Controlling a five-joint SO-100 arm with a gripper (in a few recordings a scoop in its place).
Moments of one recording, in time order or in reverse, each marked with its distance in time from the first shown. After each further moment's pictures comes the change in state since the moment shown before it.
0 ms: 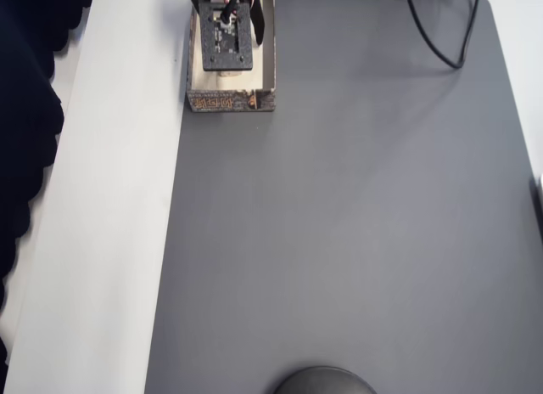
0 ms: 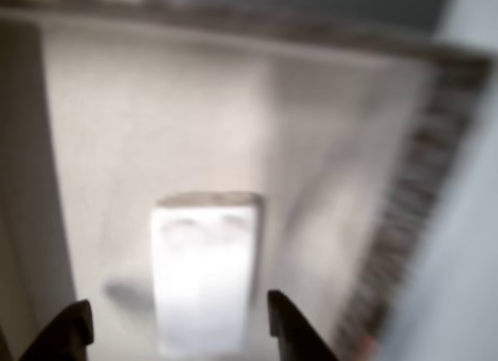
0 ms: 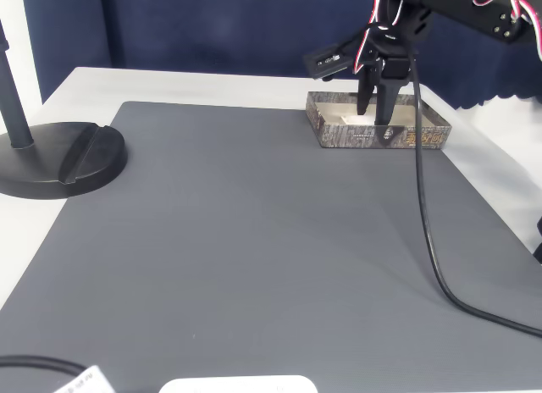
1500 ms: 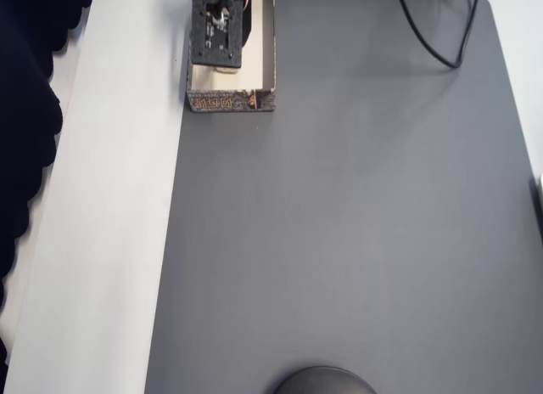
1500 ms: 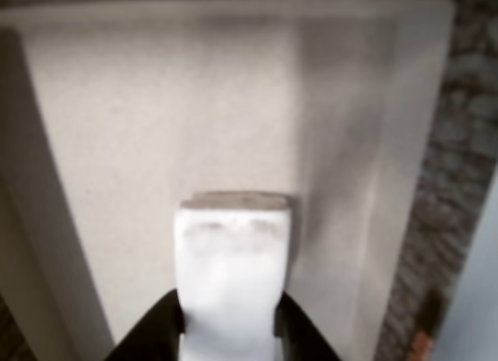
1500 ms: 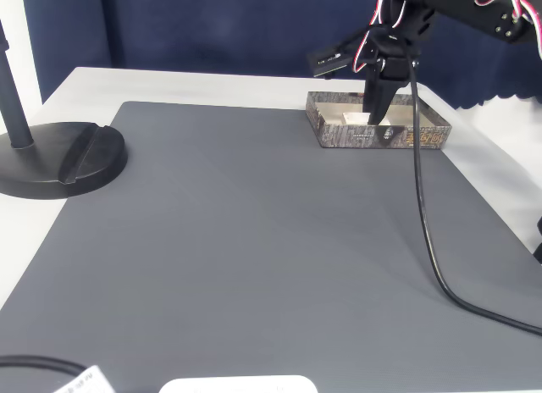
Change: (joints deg) arm 0.9 -1.8 0.2 1.9 -7.6
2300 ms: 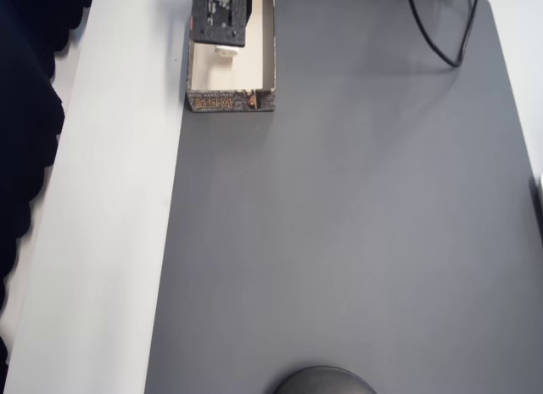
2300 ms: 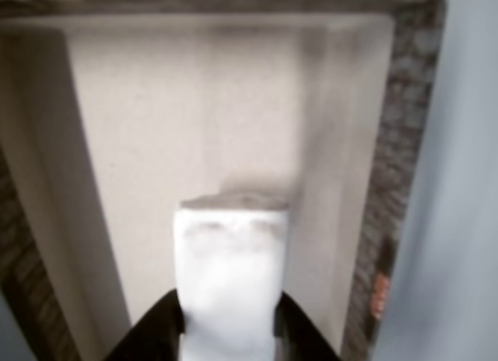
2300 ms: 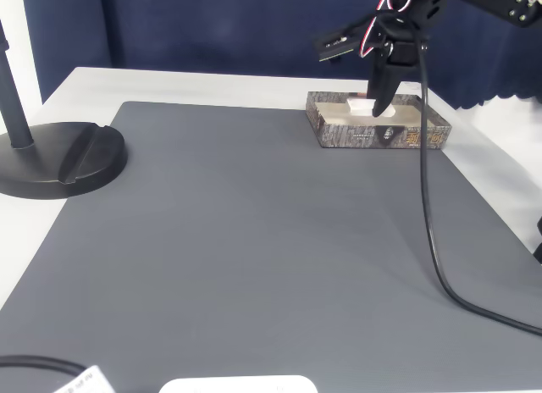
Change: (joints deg) arm 0.0 5.8 4.1 0.0 0.5
